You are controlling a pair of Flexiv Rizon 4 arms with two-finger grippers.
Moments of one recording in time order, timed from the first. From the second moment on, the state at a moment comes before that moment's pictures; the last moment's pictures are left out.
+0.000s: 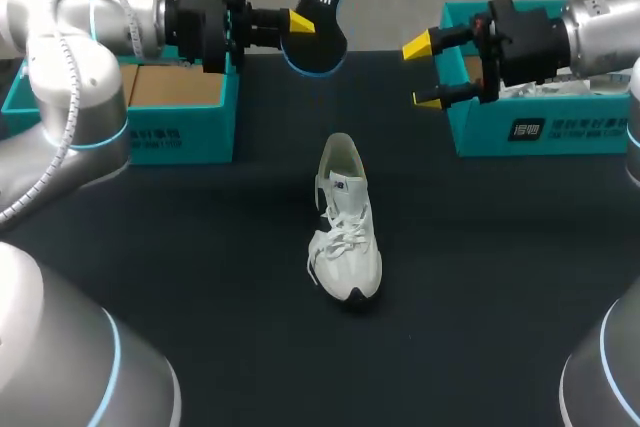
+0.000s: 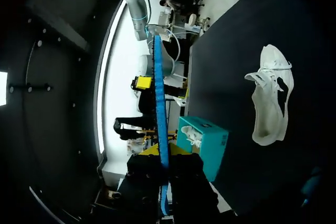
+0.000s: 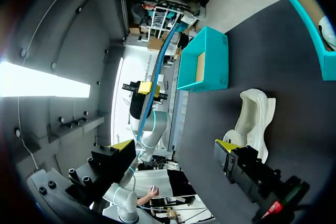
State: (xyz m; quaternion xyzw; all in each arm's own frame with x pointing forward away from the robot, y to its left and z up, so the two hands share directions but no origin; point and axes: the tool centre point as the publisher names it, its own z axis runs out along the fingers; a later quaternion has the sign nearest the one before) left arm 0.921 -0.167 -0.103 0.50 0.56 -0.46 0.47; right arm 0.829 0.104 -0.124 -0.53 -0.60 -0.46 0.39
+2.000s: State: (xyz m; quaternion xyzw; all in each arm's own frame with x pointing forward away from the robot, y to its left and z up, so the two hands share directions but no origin) left arm 0.904 -0.205 -0.109 0.50 0.50 -0.42 0.57; right arm 0.871 0.180 -0.112 -0.54 -0.60 -0.45 0.39
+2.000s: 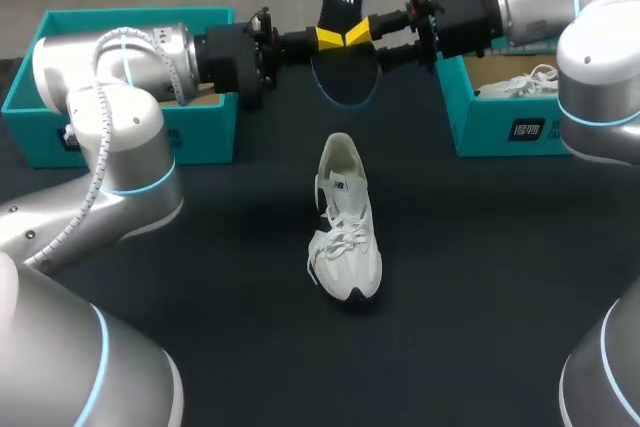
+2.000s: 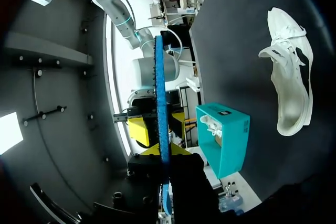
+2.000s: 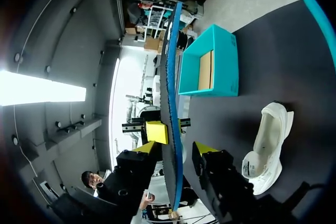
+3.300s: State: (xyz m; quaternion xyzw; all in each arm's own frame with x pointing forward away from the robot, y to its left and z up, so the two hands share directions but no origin) left arm 0.906 -0.148 -0.131 0.58 0.47 -0.42 0.52; right arm 0.873 0.176 -0.118 -0.52 -0.60 -0.48 0.37
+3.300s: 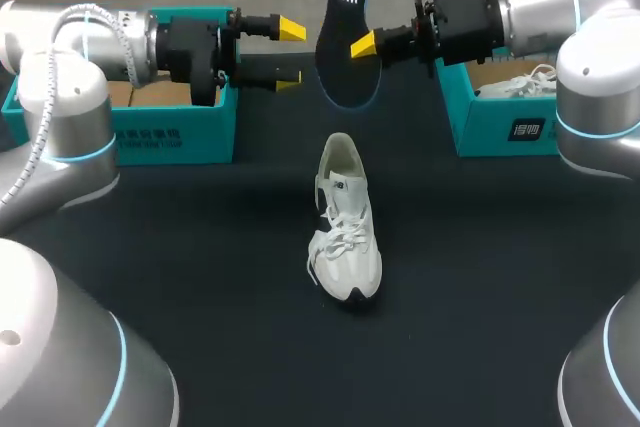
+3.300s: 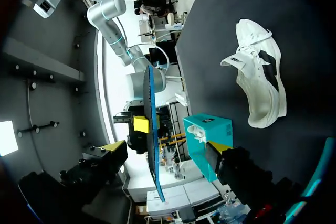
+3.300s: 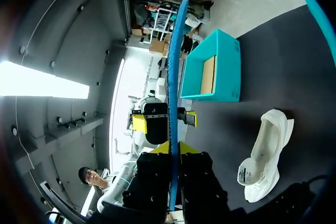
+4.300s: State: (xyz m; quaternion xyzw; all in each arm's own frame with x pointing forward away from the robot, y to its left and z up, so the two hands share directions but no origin) left arm 0.932 -0.033 -0.143 0.73 0.44 -0.38 0.36; right arm 0.868 0.172 -0.110 -0.49 -0.62 -0.50 0.34
